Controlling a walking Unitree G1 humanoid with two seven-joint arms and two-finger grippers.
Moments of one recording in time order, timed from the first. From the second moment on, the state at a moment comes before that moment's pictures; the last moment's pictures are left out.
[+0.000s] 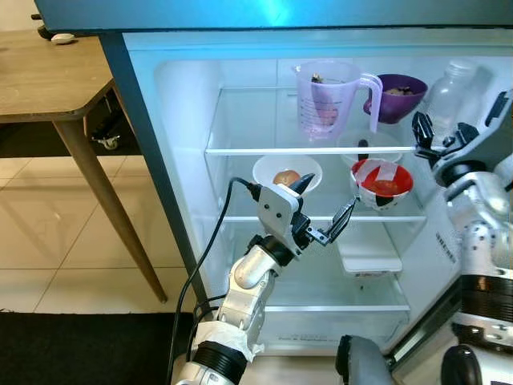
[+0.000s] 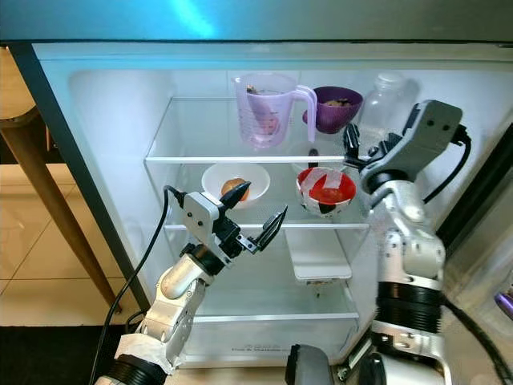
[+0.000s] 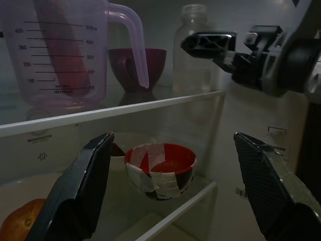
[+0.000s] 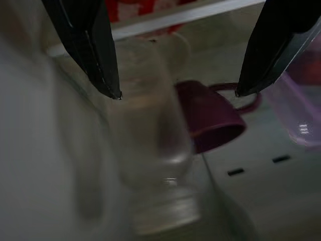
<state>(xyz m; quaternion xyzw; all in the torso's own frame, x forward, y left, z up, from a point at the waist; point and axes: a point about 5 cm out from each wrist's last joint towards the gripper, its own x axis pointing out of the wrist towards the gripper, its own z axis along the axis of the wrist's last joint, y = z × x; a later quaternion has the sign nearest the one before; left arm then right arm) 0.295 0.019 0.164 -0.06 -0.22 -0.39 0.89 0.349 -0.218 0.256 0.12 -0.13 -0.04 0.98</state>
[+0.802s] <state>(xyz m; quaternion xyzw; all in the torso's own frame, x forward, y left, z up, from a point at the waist) 0.295 0.019 0.164 -0.06 -0.22 -0.39 0.89 0.336 -0.172 0.264 0.05 -0.20 -0.09 0.97</state>
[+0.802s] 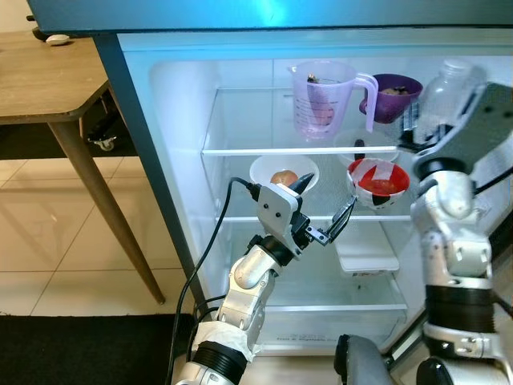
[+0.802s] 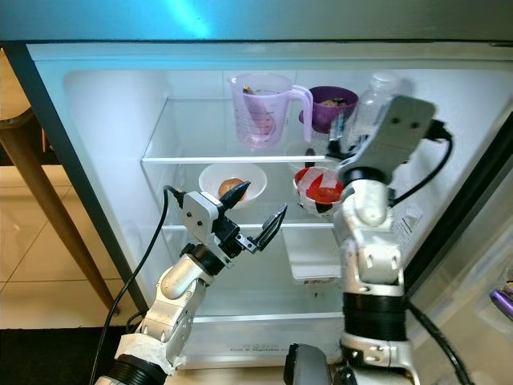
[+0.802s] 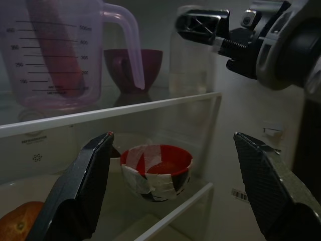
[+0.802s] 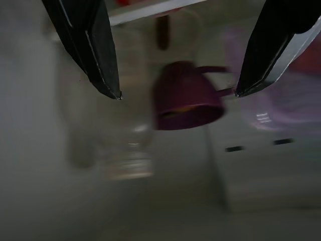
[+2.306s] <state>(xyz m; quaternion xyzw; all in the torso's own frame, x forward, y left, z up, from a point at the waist) 0.282 0.040 0.105 -0.04 -0.12 -0.39 0.91 0.307 -0.191 0.102 0.08 0.04 0.25 0.96</state>
